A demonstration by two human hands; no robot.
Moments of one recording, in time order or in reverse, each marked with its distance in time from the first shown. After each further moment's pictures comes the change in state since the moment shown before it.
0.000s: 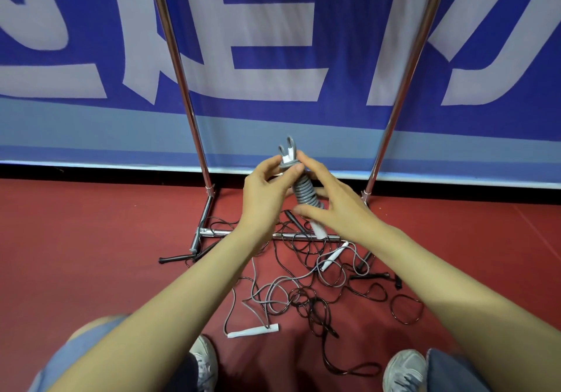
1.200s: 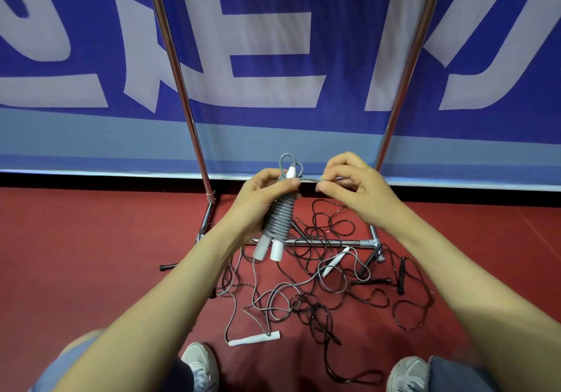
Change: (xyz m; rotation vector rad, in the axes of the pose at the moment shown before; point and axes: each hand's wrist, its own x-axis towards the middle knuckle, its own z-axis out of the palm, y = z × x) left_hand 0.008 0.012 -0.019 -0.042 -0.260 -0.191; right_hand 0.002 -0.005 -0.040 0.101 0.112 -0.045
